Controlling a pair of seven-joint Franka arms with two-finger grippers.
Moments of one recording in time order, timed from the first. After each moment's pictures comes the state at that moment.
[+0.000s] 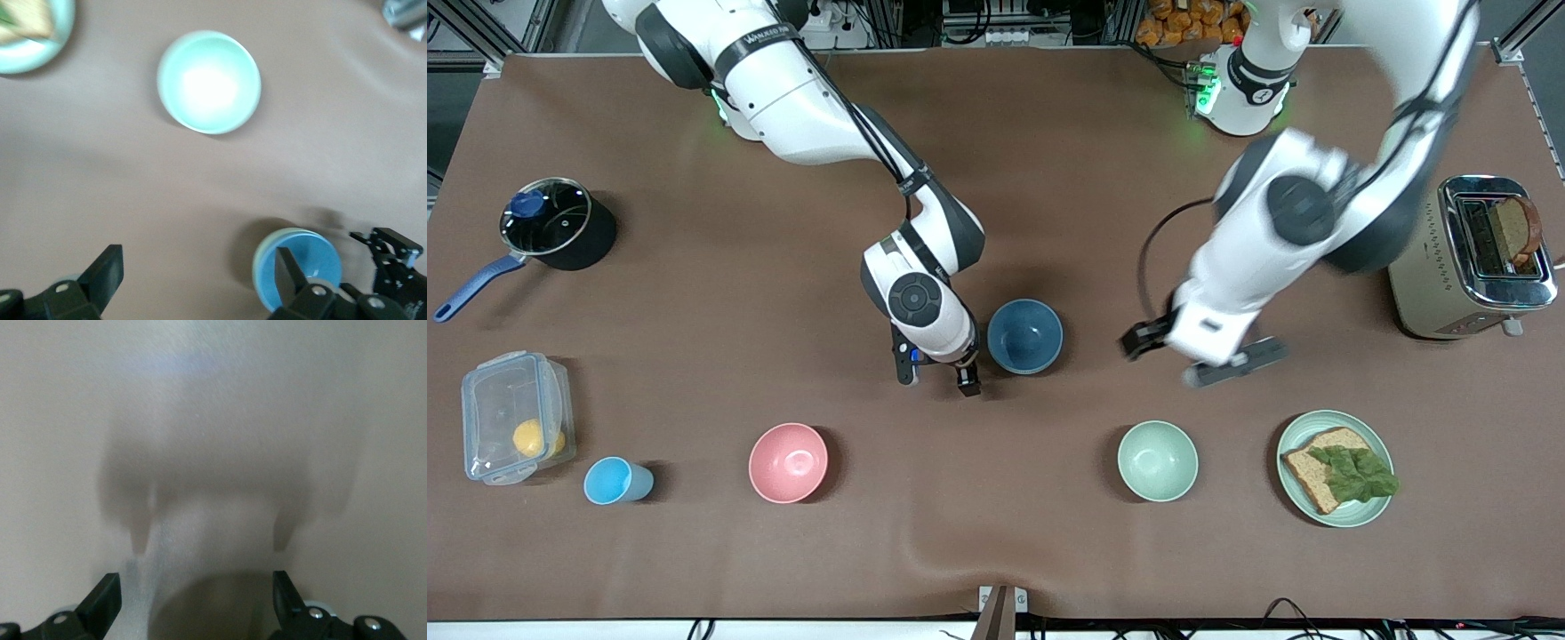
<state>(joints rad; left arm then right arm) 0.02 0.30 -0.48 -1.60 0.12 1.98 -0.81 0.62 0.87 0.02 -1.37 0.15 2.29 1.89</state>
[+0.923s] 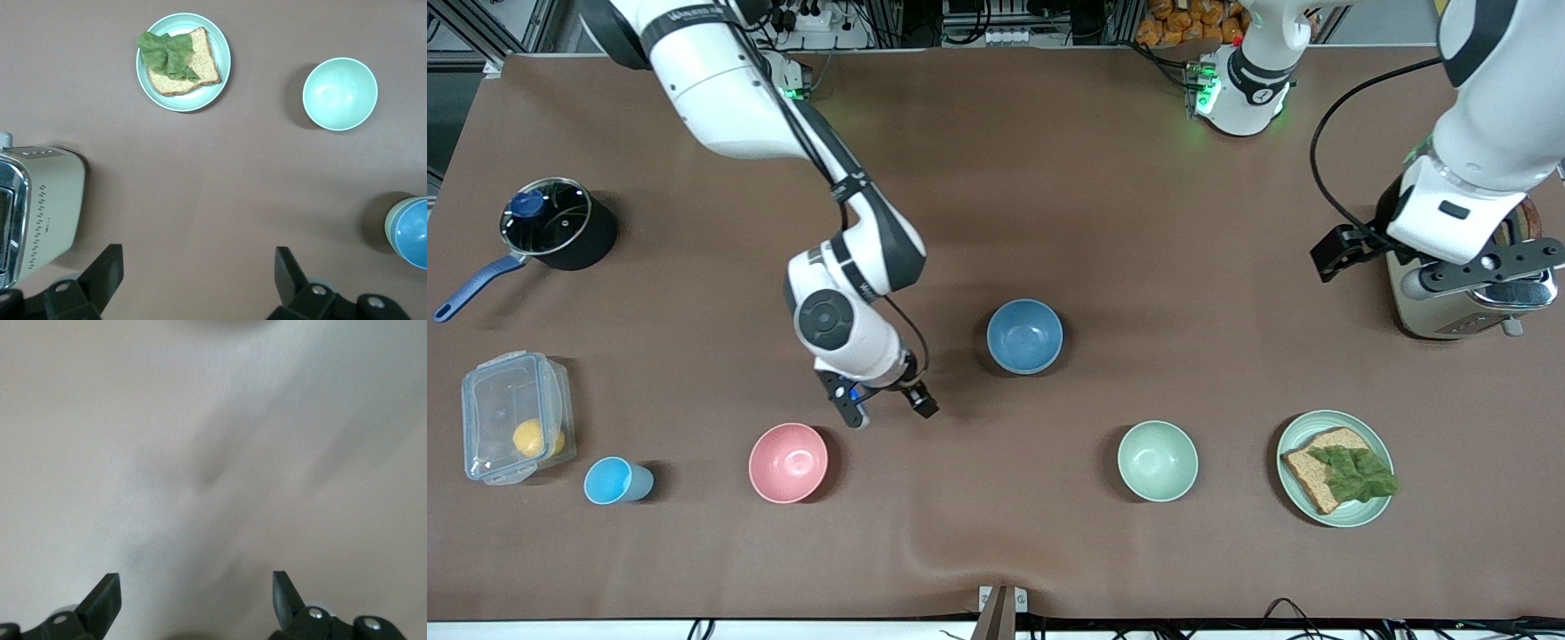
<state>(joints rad) 0.07 0.06 -0.30 -1.57 0.12 1.64 -0.42 0.46 0.74 0.02 -1.41 0.15 2.18 1.28</state>
